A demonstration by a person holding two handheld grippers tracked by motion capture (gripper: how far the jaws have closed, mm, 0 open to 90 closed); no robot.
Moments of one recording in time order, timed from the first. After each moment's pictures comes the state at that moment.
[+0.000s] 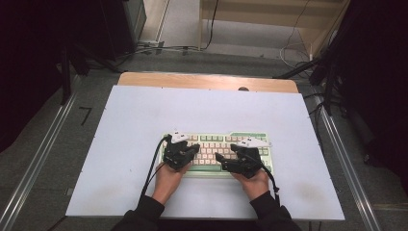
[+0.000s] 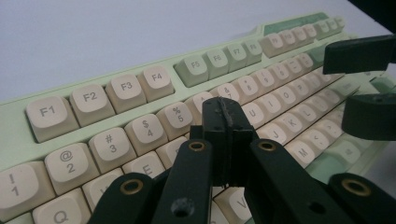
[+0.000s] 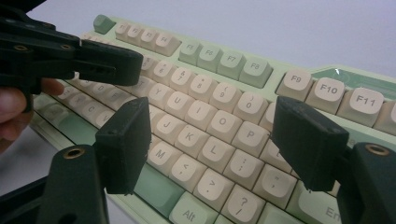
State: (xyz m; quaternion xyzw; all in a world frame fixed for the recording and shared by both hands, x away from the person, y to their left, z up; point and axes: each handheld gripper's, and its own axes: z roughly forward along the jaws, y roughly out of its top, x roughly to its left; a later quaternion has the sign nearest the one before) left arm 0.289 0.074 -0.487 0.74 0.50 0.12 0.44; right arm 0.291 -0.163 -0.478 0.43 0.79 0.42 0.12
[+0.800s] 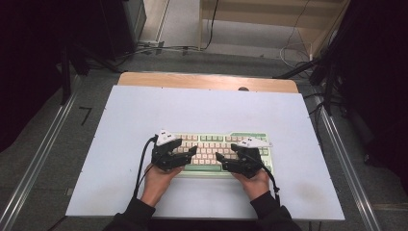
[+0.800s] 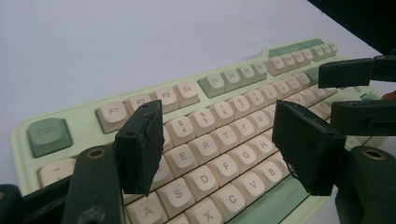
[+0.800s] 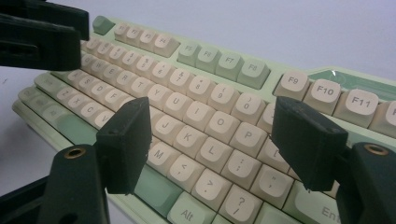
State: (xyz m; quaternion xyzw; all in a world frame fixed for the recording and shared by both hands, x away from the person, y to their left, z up) left arm 0.271 0.102 -0.470 0.71 0.50 0.15 0.47; right arm 0.290 -0.164 -0.477 0.43 0.79 0.43 0.12
